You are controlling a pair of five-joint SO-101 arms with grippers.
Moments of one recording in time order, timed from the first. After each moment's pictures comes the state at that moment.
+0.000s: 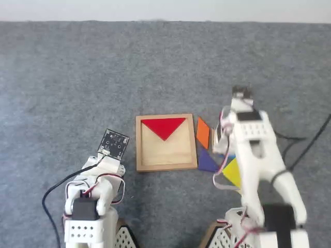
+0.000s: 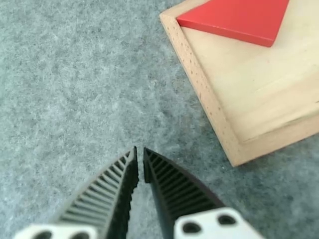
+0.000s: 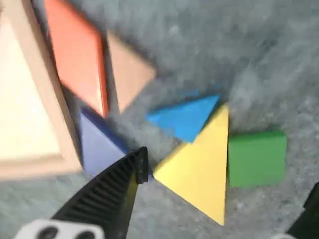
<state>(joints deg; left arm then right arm) -5.3 -103.1 96.8 71.7 -13.2 -8.6 -14.2 40.1 69.5 -10.6</state>
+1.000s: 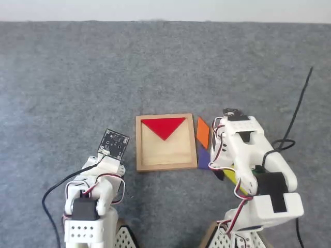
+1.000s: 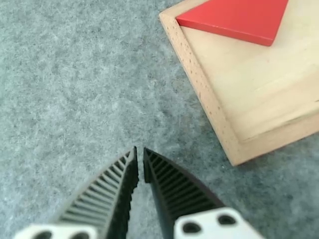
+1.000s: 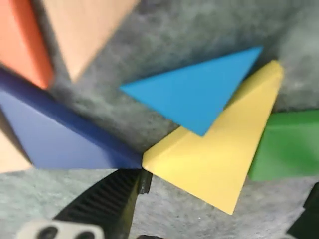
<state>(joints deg) -5.3 -103.1 96.8 71.7 -13.2 -9.5 4.0 40.4 67.8 -11.9</state>
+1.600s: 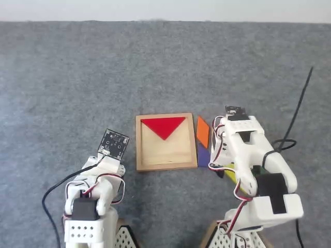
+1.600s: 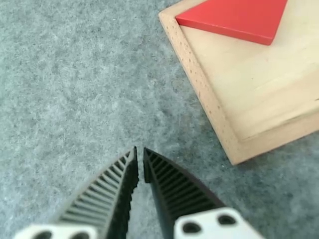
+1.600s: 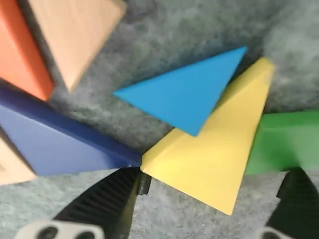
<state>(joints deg) -5.3 -103.1 96.8 71.7 -13.2 -9.4 3.3 39.9 66.2 -14.6</state>
